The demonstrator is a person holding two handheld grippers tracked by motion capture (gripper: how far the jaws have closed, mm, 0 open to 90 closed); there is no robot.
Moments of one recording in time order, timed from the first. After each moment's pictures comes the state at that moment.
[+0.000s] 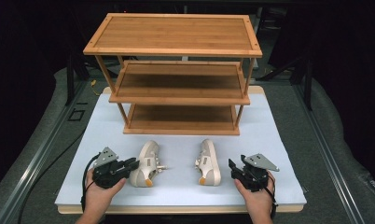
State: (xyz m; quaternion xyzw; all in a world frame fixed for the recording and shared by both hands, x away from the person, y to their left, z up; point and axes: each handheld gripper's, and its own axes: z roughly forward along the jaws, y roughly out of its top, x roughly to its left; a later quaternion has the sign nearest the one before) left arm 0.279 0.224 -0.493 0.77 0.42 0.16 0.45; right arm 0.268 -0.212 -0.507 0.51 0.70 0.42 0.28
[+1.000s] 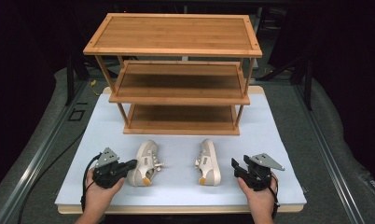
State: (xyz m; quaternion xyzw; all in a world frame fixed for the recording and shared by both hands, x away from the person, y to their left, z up) left arm 0.281 0.228 -0.497 0.78 0.41 0.17 0.44; right arm 0.270 -0.223 -0.511 0.54 0.68 0.43 0.26
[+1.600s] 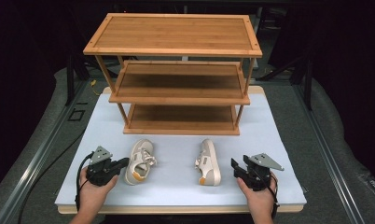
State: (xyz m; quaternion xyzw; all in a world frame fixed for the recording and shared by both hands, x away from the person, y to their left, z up) left arm 0.288 0.248 -0.502 0.77 0.45 0.19 0.41; right arm 0.270 -0.222 -0.510 0.54 0.68 0.43 0.26
